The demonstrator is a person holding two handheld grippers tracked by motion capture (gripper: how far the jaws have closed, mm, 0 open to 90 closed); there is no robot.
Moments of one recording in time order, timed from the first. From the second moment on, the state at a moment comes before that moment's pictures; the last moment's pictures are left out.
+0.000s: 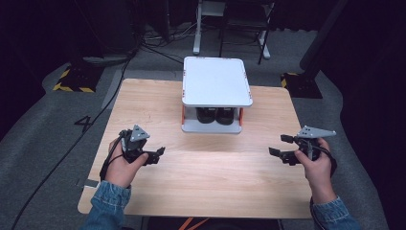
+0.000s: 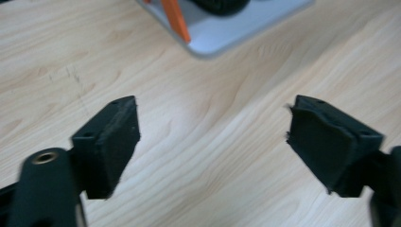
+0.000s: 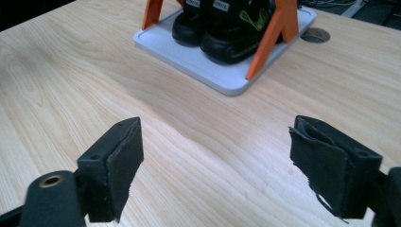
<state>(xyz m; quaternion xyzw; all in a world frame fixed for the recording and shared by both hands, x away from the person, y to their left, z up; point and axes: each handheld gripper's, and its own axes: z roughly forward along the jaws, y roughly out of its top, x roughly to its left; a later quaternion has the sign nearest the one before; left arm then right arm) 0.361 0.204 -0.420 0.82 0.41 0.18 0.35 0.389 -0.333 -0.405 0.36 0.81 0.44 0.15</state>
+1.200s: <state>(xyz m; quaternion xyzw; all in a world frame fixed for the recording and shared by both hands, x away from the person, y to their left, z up) 0.373 0.238 -0.501 0.79 0.49 0.19 0.31 0.412 -0.342 -0.500 0.38 0.83 0.37 0.18</state>
